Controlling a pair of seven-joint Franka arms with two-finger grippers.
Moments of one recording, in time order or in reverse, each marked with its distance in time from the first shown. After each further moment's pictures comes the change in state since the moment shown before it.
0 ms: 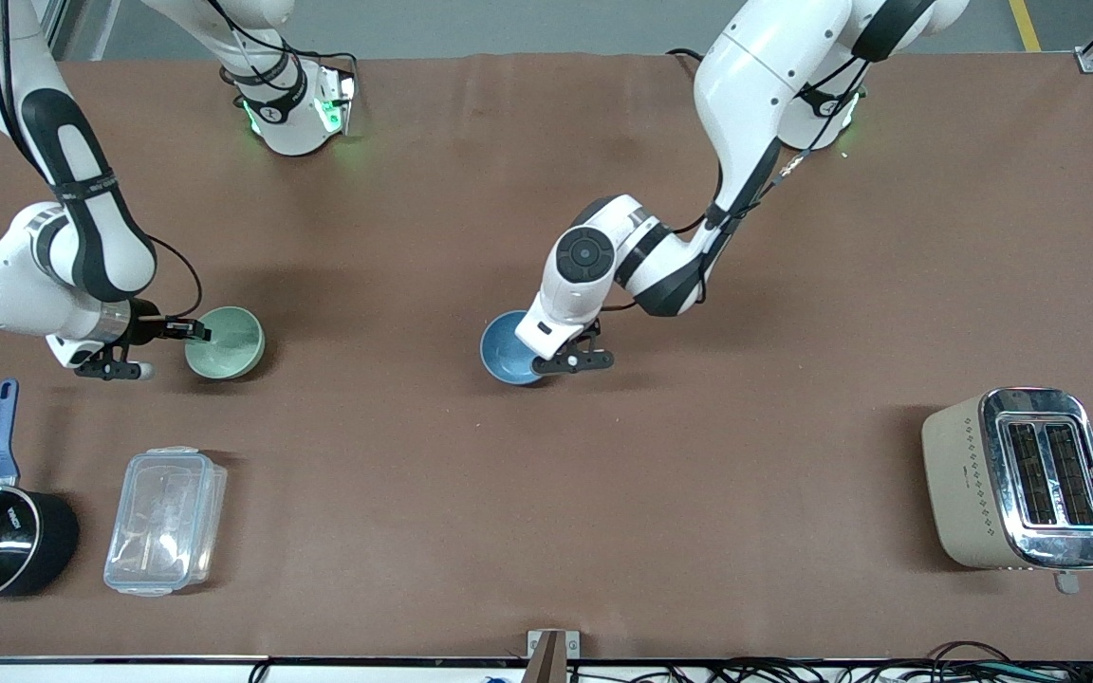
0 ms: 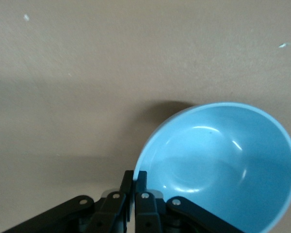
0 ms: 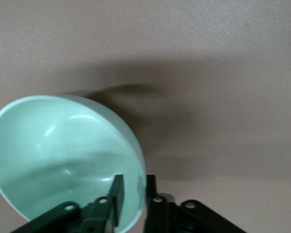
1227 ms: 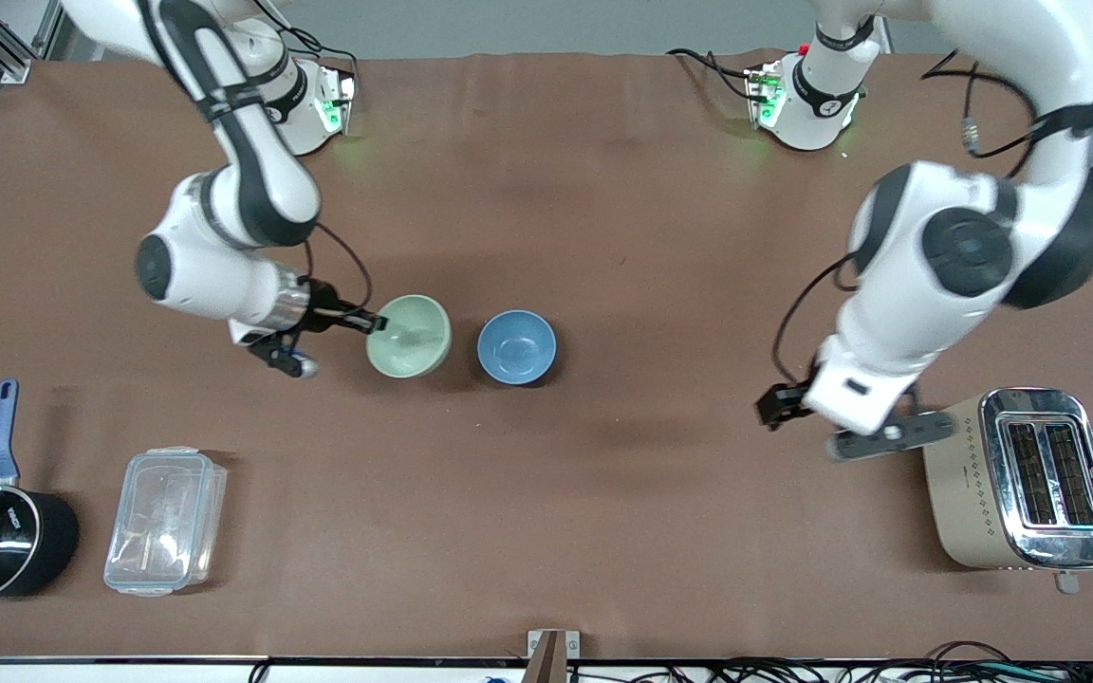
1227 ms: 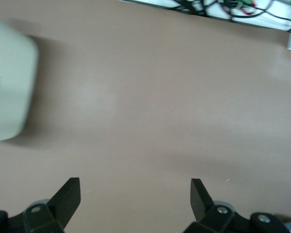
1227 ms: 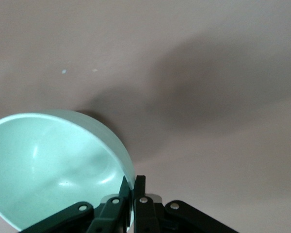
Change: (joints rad) left arm 0.471 -0.388 0.037 0.115 0.107 -0.450 0.366; right arm 0.581 -0.127 0.054 0.075 0.413 -0.011 0.785
